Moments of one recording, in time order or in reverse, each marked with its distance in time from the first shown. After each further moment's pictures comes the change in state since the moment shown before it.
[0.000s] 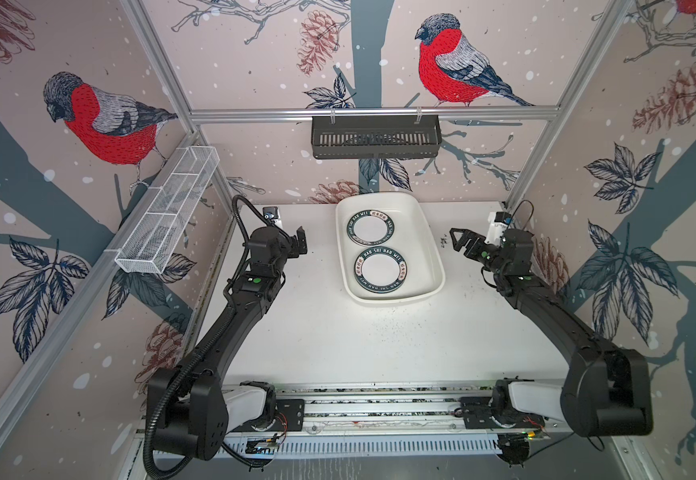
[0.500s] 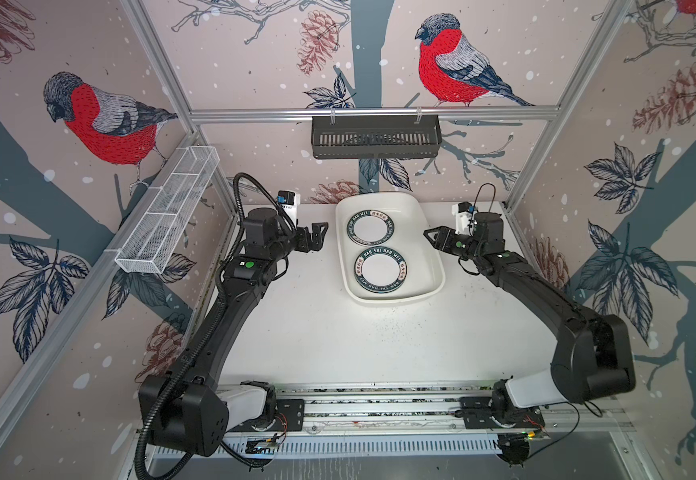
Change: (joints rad) left arm -0.038 0.009 0.267 -0.321 0.436 -0.029; right arm 0.144 0.176 0.274 -0.228 -0.177 0.031
